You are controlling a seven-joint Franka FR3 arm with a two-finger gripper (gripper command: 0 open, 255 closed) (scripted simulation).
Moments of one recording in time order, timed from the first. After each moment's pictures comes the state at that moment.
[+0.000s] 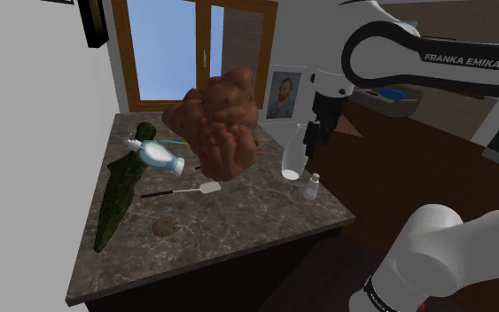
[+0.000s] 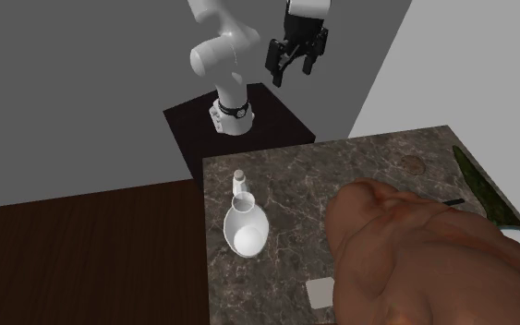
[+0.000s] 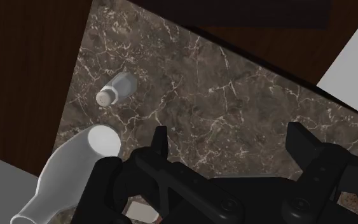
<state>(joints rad) 0.01 -0.75 0.07 -2.34 -0.05 1.59 -0.02</state>
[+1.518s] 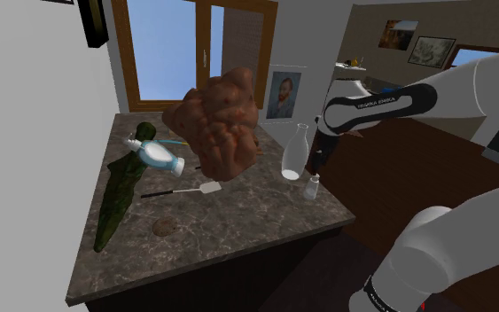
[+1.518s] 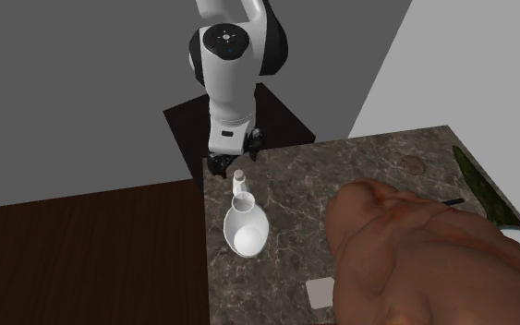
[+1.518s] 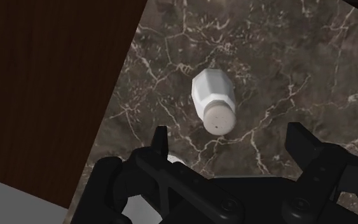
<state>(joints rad) -0.11 -0.45 -0.31 -2.54 -0.18 2.11 -0.39</state>
